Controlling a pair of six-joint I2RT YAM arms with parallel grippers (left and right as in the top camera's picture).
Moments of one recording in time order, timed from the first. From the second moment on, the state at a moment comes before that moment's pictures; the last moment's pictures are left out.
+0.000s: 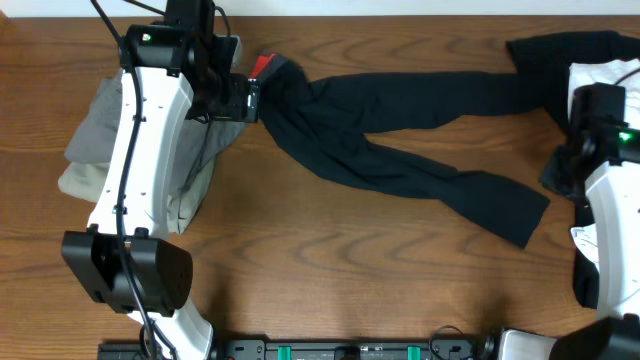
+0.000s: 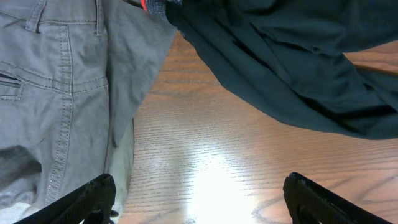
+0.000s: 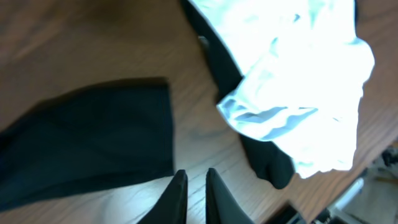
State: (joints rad) left arm -0.11 1.86 1.92 -1.36 0.12 -0.01; right arm -0.23 1.47 1.28 -1.16 0.38 0.38
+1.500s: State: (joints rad) left arm -0.11 1.86 1.92 -1.36 0.12 -0.01; right arm -0.28 1.46 0.77 -0.91 0.08 0.46
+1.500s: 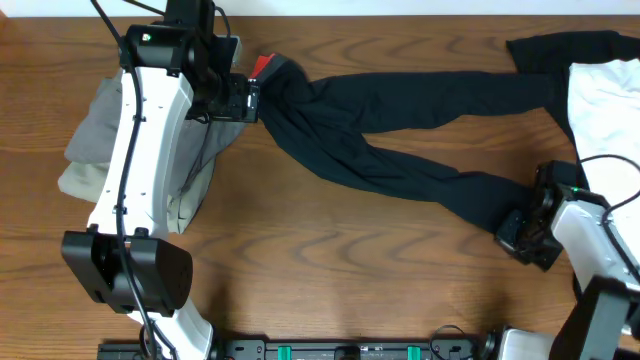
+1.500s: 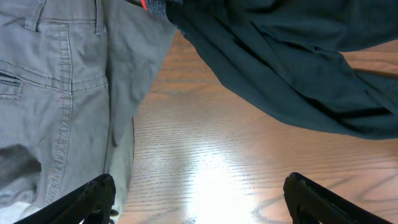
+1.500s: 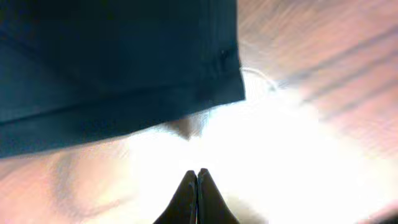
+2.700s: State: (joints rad) left arm -0.11 1.86 1.92 -1.36 0.12 -0.01; right arm -0.37 1.47 0.73 -0.73 0.10 0.50
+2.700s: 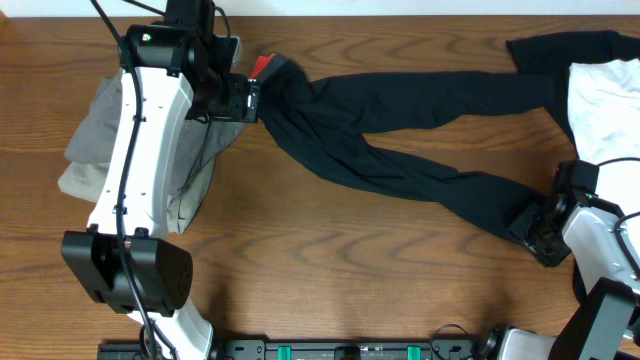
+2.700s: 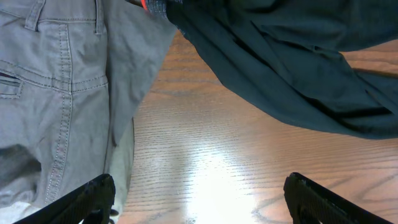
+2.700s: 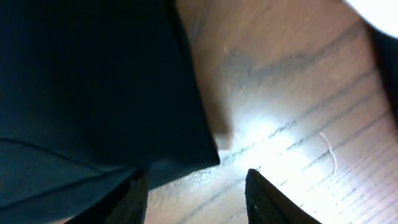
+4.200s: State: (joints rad) left arm -0.11 1.86 1.92 -1.36 0.12 -0.01; right arm -0.41 1.33 0.96 -0.79 0.06 0.46
